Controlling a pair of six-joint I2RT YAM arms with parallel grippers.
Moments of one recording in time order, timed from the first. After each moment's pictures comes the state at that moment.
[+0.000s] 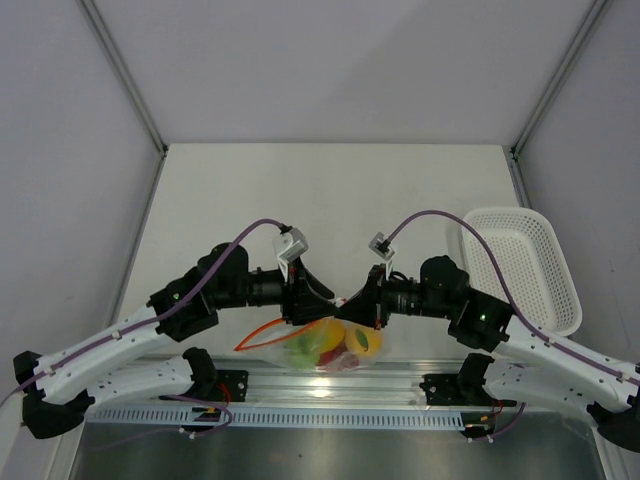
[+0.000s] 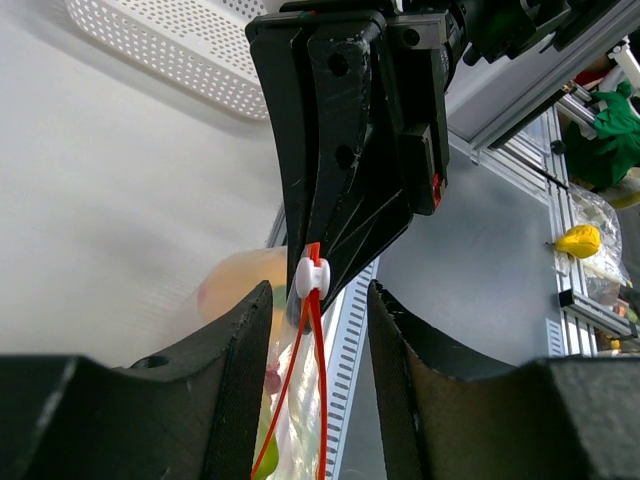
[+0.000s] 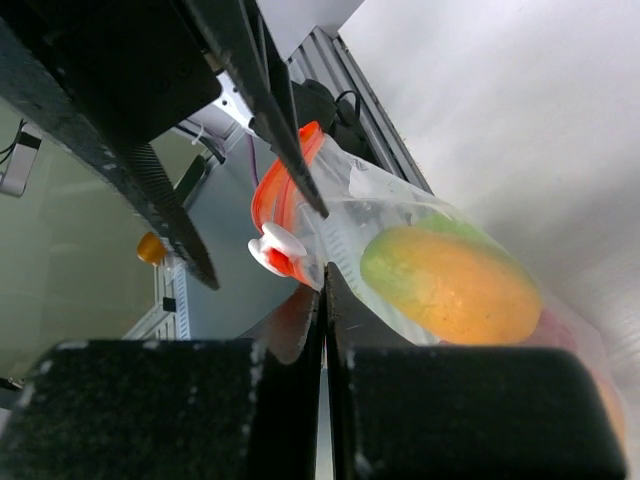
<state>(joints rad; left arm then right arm) -1.02 0.82 0.89 -0.26 0.38 -0.39 1.03 0.81 0.74 -0.11 -0.37 0.67</state>
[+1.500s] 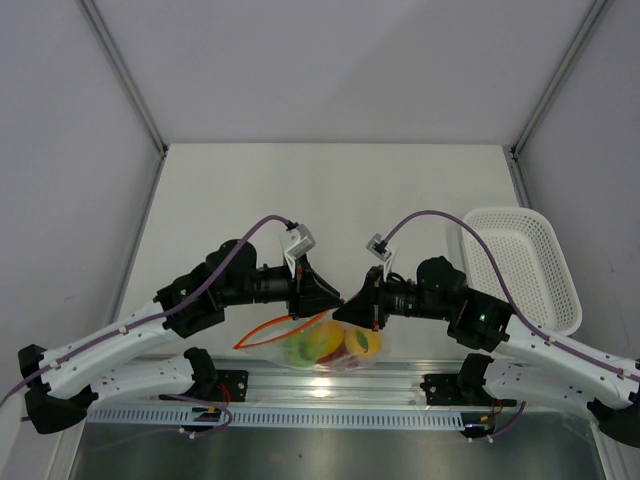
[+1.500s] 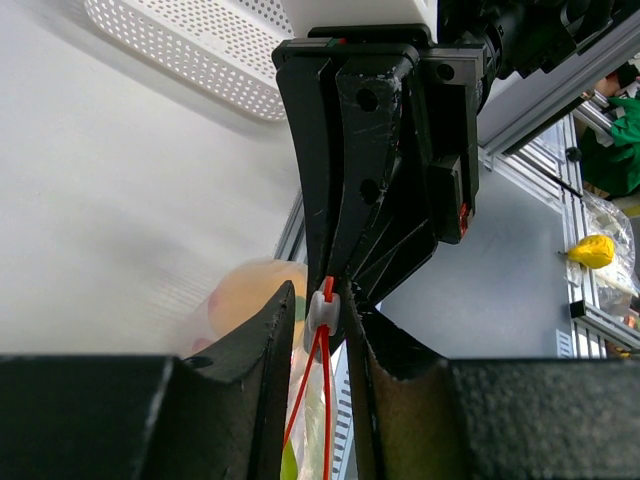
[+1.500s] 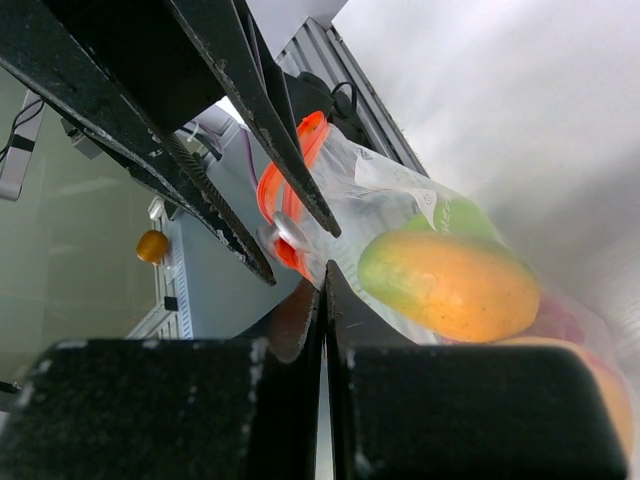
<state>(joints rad) -1.03 0.87 0.91 -0.26 0.35 -0.39 1.06 0.82 0.77 -0.15 -0.33 0.68</state>
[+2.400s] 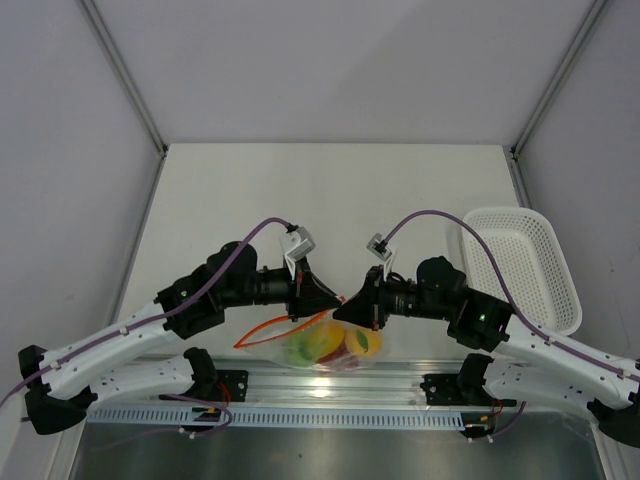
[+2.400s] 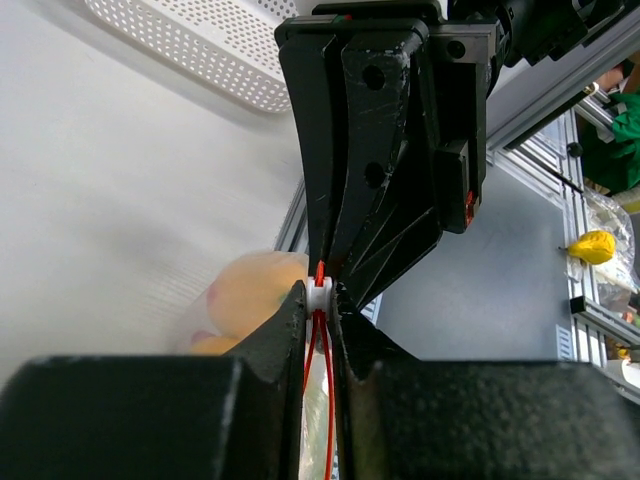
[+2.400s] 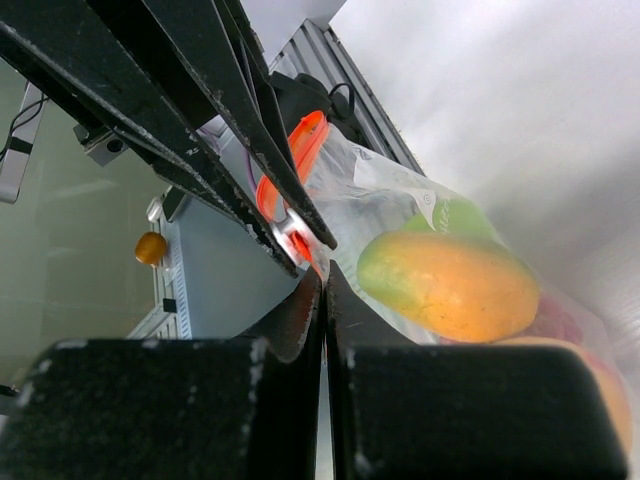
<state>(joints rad) -1.03 0.86 0.90 -0.26 0.35 -0.39 1.06 0.82 0.77 -0.15 -0.32 0.68</state>
